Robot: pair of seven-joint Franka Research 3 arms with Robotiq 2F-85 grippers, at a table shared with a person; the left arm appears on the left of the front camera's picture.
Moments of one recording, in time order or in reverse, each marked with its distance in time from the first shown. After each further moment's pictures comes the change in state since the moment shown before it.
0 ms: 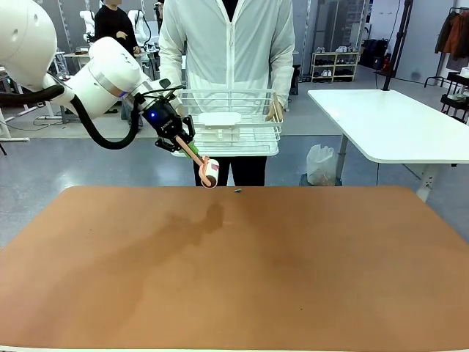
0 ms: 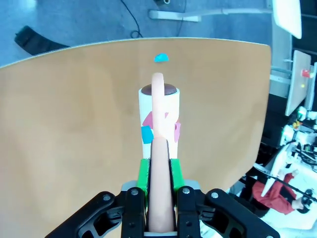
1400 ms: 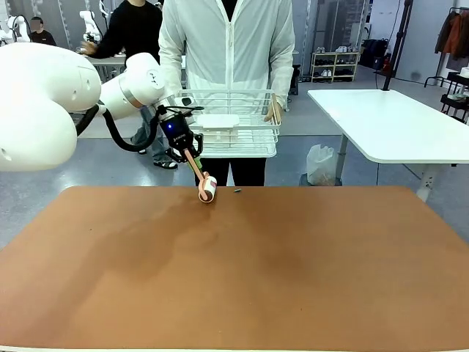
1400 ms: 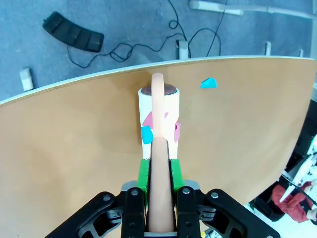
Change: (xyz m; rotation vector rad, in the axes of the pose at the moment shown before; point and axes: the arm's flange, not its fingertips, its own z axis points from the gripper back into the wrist) left arm 0.063 0.011 -0.059 0.178 0.110 0.040; right arm 0.000 0.000 0.000 0.000 0.000 0.000
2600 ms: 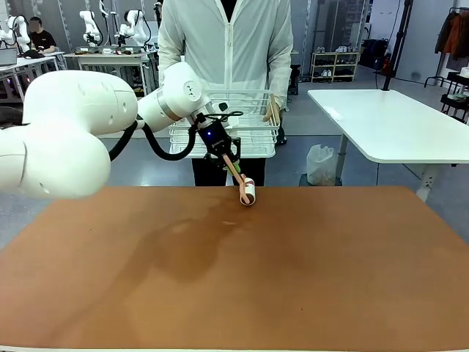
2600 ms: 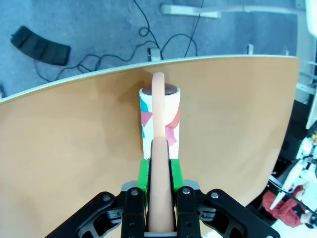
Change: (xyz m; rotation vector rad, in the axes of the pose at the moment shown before) left arm -0.005 -0.104 -0.064 -0.074 -0.055 -0.020; right arm 0.000 0.000 0.000 0.000 0.000 0.000
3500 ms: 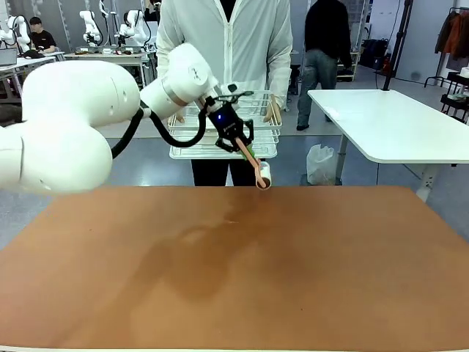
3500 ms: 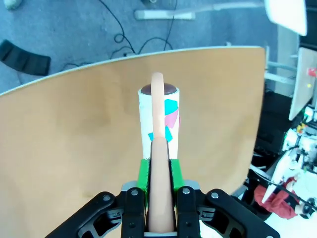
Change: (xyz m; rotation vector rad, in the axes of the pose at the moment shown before) left arm -0.015 -0.060 0.056 -0.077 -0.029 -0.049; right arm 0.000 0.000 0.000 0.000 0.000 0.000
